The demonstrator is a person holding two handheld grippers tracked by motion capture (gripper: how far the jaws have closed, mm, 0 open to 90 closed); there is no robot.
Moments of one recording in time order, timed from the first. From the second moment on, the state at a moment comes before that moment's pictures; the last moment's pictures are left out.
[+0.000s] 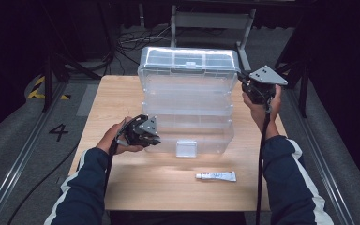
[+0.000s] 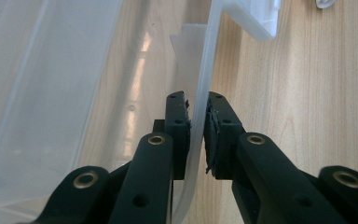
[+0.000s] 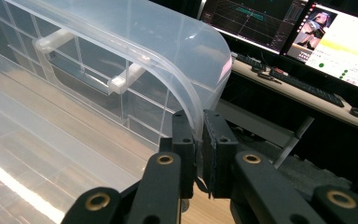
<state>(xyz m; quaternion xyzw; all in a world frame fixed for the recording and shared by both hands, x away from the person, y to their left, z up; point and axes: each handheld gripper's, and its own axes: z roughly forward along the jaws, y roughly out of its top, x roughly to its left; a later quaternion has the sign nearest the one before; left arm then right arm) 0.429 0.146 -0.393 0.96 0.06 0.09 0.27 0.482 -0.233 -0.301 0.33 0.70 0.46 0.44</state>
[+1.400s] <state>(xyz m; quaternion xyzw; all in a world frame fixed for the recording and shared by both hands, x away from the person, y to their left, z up) 0.427 0.147 -0.395 0.95 0.06 0.10 0.28 0.515 -0.231 -0.289 0.36 0.70 0.45 0.42</state>
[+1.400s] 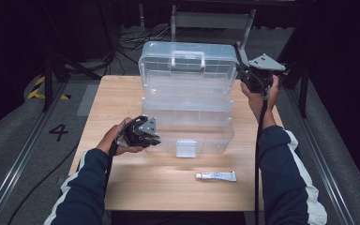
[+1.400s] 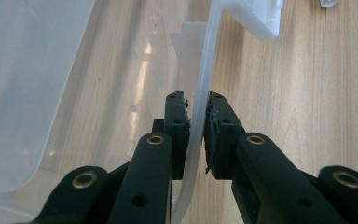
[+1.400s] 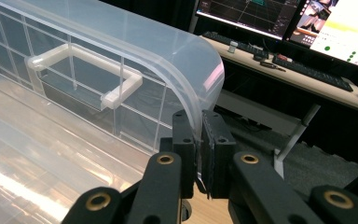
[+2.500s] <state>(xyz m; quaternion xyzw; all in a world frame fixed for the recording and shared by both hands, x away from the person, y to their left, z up) 0.423 0.145 -0.396 0.95 0.06 0.11 0.27 0.542 -0.229 -0.283 0.39 0.70 0.45 0.39</state>
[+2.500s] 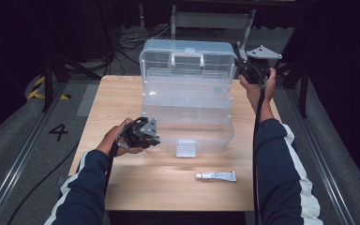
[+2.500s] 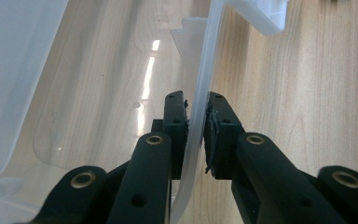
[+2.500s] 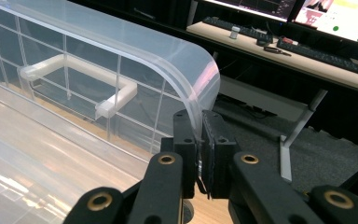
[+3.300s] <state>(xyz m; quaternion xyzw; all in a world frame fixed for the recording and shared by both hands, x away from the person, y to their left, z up) 0.425 0.145 -0.396 0.95 0.06 0.11 0.27 0.567 -0.229 -0.283 0.40 0.71 0.45 0.37</state>
